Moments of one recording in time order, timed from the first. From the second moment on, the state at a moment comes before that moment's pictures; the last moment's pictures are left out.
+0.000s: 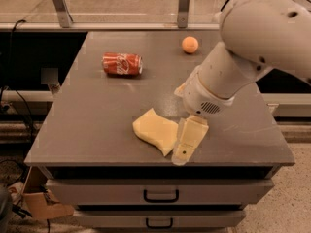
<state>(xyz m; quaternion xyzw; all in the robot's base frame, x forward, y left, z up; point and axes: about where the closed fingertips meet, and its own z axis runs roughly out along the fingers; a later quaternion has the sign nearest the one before) 0.450 -0.056 0.856 -0.66 0.72 0.11 0.18</state>
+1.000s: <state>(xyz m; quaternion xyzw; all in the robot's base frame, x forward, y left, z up) 0.468 -0.047 0.837 -0.65 0.73 0.10 0.17</state>
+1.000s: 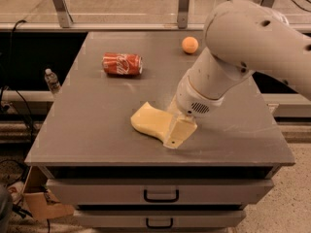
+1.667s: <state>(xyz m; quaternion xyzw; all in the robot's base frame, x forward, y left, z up) 0.473 -0.049 0.851 -0.65 0.73 0.09 0.19</state>
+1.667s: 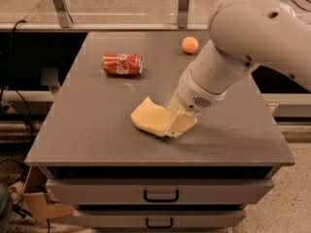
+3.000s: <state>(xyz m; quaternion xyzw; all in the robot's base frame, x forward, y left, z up) 0.508 -0.042 0.902 -0.69 0.69 0.05 0.22</state>
